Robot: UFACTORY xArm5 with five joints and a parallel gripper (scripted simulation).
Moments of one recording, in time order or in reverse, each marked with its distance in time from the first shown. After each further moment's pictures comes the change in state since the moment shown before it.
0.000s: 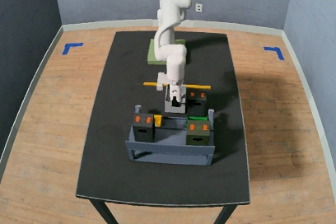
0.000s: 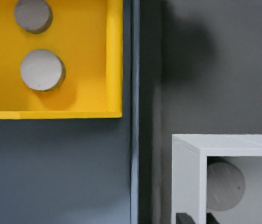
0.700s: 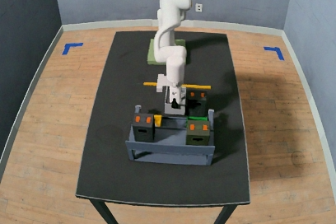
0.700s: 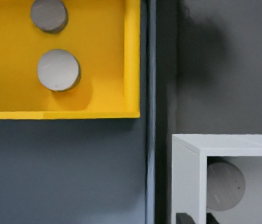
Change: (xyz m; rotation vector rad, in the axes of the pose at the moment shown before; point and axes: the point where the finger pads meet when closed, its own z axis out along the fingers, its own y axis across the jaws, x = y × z) arm 0.000 -0.012 0.000 0.000 0.000 0.000
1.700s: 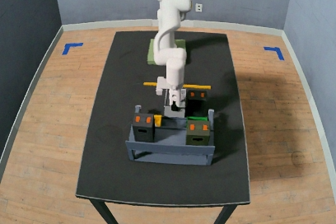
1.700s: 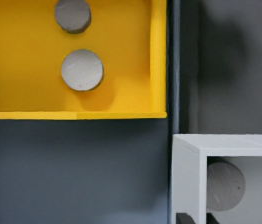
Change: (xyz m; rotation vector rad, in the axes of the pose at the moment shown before) arm 0.000 -0.017 0.000 0.000 0.000 0.000
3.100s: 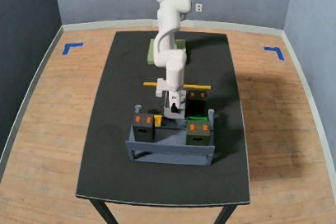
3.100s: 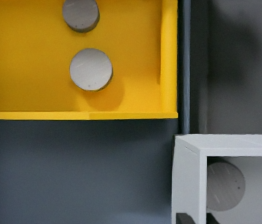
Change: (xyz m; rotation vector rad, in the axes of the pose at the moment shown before) arm 0.000 -0.007 0.004 -0.002 0.000 0.000
